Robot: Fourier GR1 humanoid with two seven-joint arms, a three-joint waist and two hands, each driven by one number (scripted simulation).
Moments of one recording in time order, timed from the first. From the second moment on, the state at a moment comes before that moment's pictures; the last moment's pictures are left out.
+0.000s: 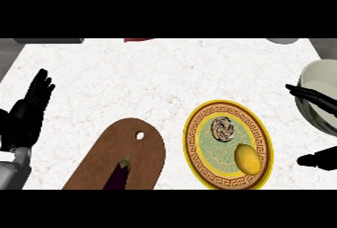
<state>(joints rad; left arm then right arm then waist) -0.16 0.56 -0.16 -1.49 0.32 0.33 0.04 -0.13 -0.81 0.12 -1.56 0.03 0.21 -0.45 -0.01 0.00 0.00</state>
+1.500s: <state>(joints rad) -0.17 0.48 -0.10 -1.51 0.23 0.27 0.09 -0.71 -0.62 0.50 -1.39 0.36 0.77 0.09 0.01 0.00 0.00</state>
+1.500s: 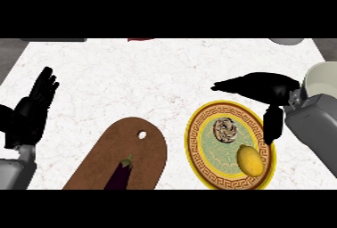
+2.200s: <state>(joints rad) -0.12 0.44 -0.05 -1.54 0.17 0.22 0.09 -0.62 -0.52 0.52 -1.38 0.68 0.61 -0.03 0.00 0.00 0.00</state>
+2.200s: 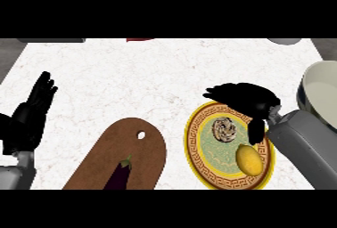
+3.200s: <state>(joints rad) -0.12 0.36 0.04 -1.57 0.09 0.14 0.12 -0.51 -0.37 0.44 -1.28 0.95 0.61 -0.11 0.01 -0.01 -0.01</state>
